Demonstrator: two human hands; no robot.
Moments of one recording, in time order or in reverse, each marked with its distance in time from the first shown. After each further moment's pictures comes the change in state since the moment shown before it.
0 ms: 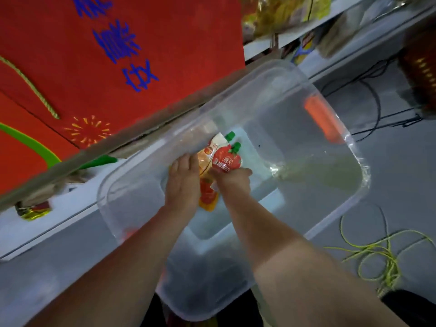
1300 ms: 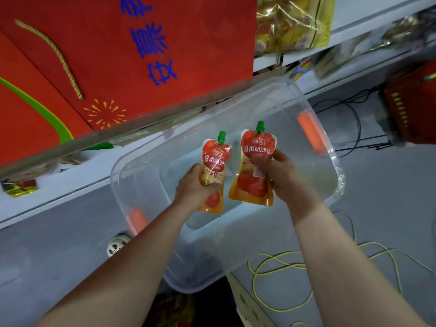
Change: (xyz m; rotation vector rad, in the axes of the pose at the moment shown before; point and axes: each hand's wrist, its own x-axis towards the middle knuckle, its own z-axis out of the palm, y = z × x) left_hand -0.037 0.023 -0.025 -0.796 -0.234 -0.311; right_hand -0.023 -0.021 -0.115 0.246 -0.216 -0.294
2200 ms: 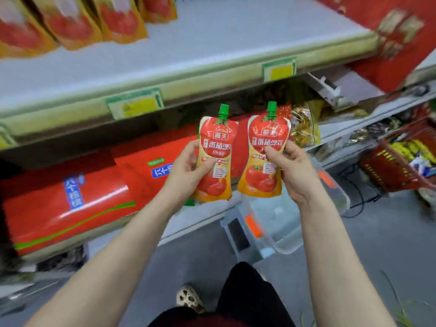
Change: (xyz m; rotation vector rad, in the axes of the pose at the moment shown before) left_hand -0.321 0.012 -0.380 -0.562 0.036 0.753; right_hand -0.408 -0.104 0.212 0.182 -0.209 -0.753
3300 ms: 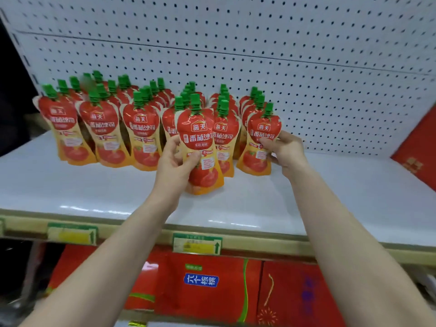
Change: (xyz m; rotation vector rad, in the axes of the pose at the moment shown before) left_hand 0.123 0.192 -0.133 -0.088 0.654 0.422; right_hand 0.262 -0.197 0.237 -0.192 -0.371 -0.212
